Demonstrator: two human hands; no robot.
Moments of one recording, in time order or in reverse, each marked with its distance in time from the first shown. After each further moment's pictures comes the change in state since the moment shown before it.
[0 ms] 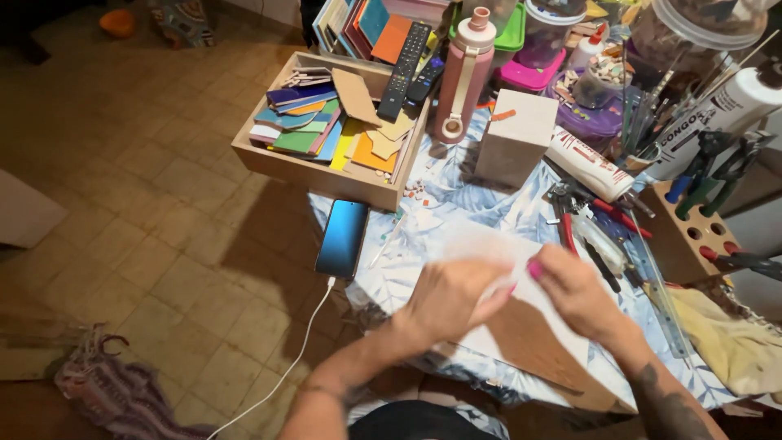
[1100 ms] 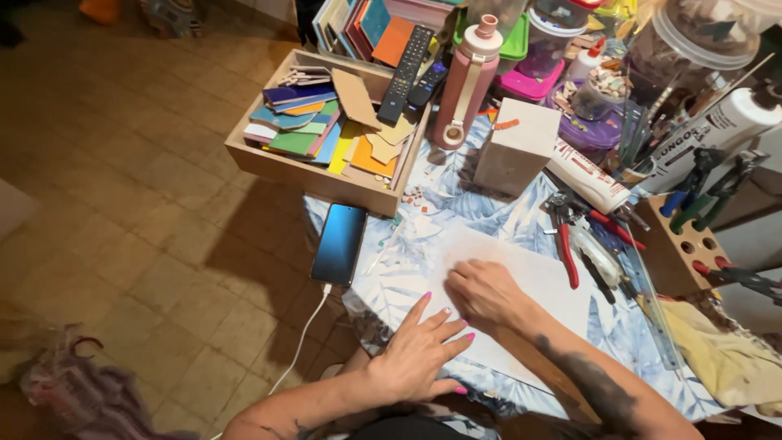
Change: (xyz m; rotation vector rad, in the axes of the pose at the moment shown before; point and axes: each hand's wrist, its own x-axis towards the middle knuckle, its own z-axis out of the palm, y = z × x) left_hand -0.077 -0.013 -0.002 0.397 -0.552 0.058; right_hand 0.041 0.017 0.091 -0.648 -0.464 -0.393
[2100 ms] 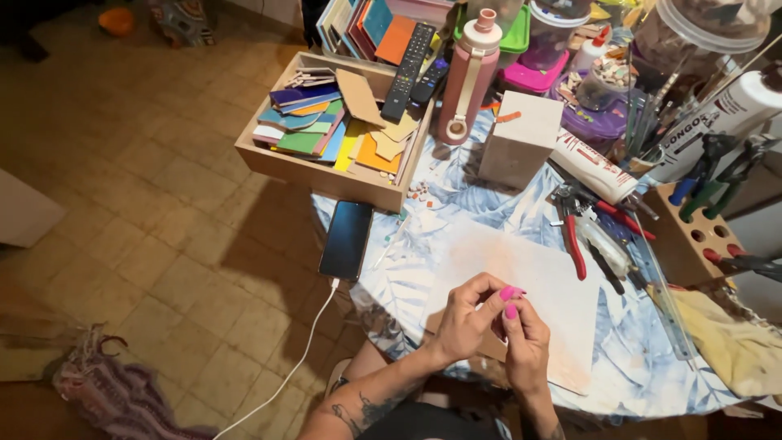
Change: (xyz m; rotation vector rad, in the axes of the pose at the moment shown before) left_hand 0.063 0.029 -0.030 -1.489 0.593 -0.414; right_hand -0.049 -0.097 -0.022 1.135 0.917 0.756
